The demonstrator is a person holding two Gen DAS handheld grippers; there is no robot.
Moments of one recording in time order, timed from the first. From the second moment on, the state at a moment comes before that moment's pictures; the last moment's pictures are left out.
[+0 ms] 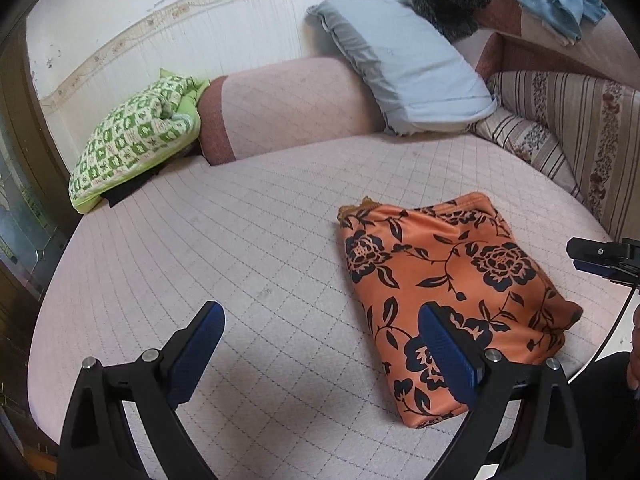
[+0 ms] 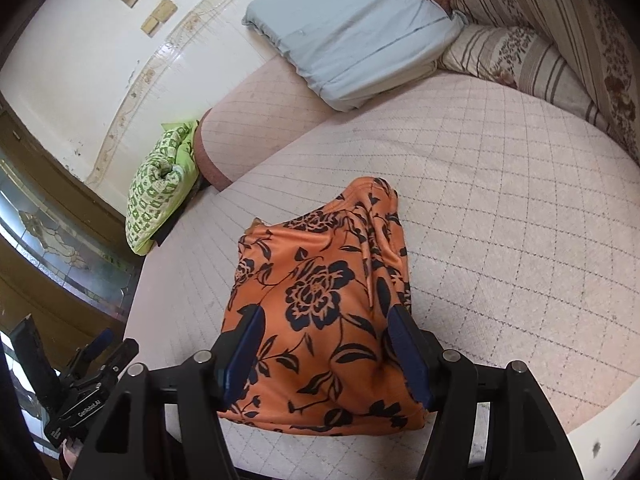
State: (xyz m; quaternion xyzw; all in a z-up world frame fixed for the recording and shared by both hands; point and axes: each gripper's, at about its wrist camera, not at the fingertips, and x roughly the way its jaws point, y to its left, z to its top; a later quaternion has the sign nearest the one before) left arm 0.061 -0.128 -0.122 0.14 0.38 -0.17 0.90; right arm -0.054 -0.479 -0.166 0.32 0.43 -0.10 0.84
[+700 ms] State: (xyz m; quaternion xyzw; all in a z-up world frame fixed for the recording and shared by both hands) left arm 0.092 -0.180 -0.167 0.19 0.42 -0.16 0.87; right arm -0.070 -0.525 -0.199 0.41 0.38 -0.09 0.82
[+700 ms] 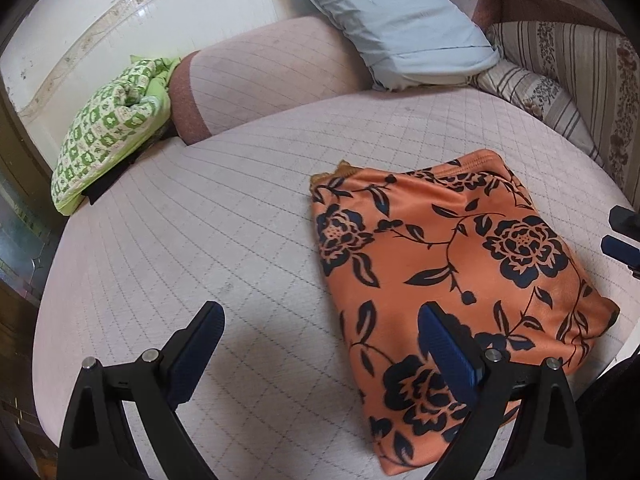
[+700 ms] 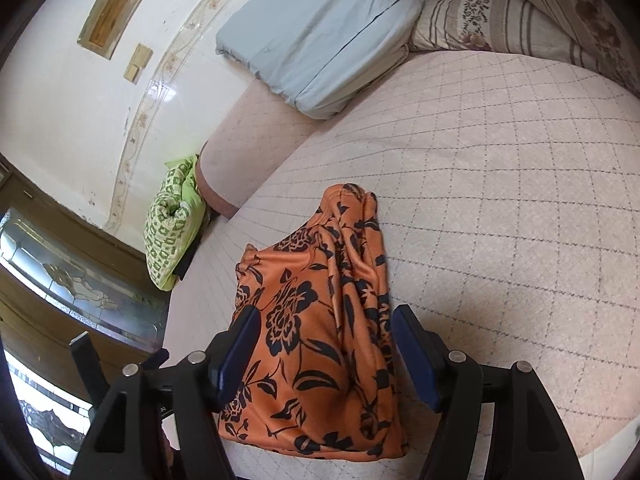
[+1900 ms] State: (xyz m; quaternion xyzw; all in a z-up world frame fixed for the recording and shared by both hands) left arm 0.119 -0.174 -0.179 0.13 0.46 -0.18 0.86; right arm -0.043 -0.530 -0.240 0.45 0.45 -0.04 0.77
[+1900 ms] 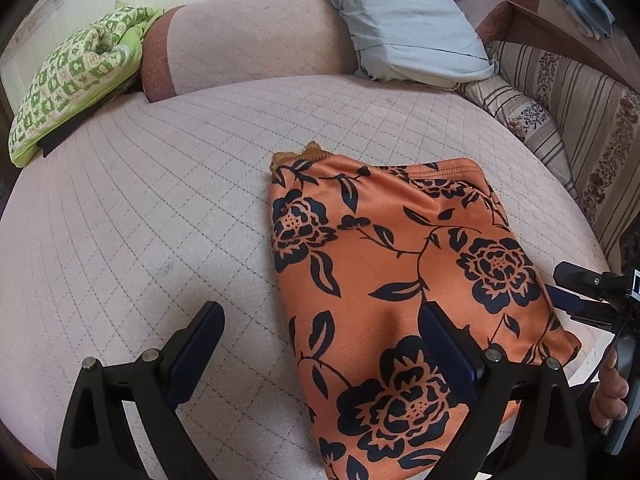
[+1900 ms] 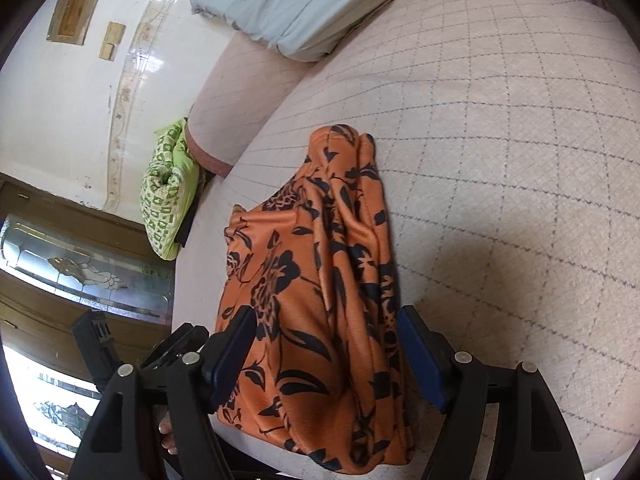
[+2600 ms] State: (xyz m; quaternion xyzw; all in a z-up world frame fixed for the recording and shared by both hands) left arm 0.125 -0.180 -0.187 0.14 0.47 -0.16 0.86; right arm -0.053 -0.543 -0.239 0.47 0.44 -0.03 0.76
